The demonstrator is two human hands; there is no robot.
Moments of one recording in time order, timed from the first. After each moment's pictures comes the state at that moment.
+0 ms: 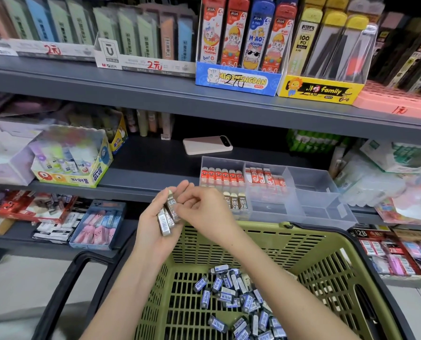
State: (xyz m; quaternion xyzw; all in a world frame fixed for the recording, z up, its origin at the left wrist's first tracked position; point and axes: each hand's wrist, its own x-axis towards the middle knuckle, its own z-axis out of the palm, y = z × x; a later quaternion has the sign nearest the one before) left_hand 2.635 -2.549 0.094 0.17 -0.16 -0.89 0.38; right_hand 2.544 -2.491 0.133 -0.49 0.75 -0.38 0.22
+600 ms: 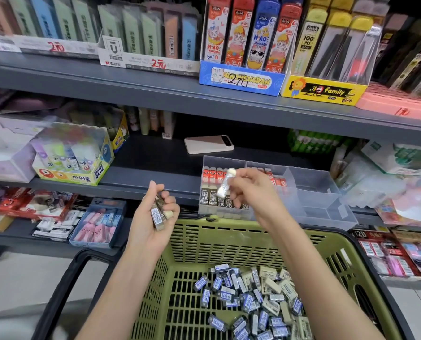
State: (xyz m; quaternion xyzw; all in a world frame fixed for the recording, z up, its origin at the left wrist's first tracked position) left_hand 2.642 -2.561 0.095 0.21 -0.06 -0.89 0.41; right_hand 2.473 -2.473 0.146 -0.31 0.70 -0.54 0.35
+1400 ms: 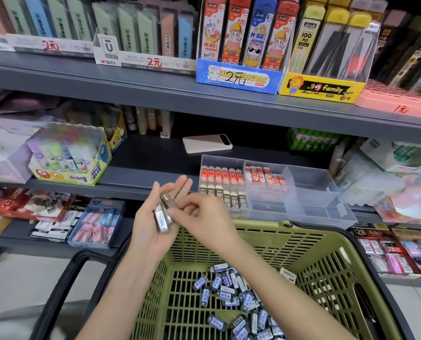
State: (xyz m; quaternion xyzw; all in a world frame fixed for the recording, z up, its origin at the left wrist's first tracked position) left_hand 2.638 -2.553 0.096 0.16 -0.16 -0.90 0.37; right_hand 2.551 -2.482 0.125 -0.52 0.74 -0.38 0.19
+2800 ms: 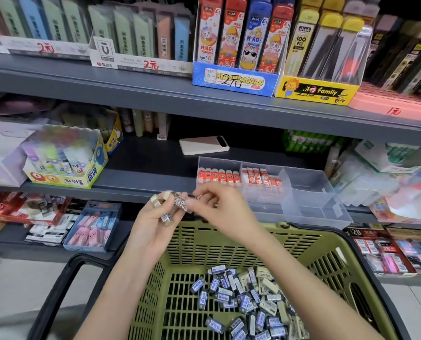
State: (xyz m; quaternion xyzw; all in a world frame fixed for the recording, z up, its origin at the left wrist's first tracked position) left_hand 2.638 -2.556 0.089 0.22 -0.26 -0.86 0.38; right_hand 2.517 -2.473 0.139 -0.53 0.73 -0.39 0.18
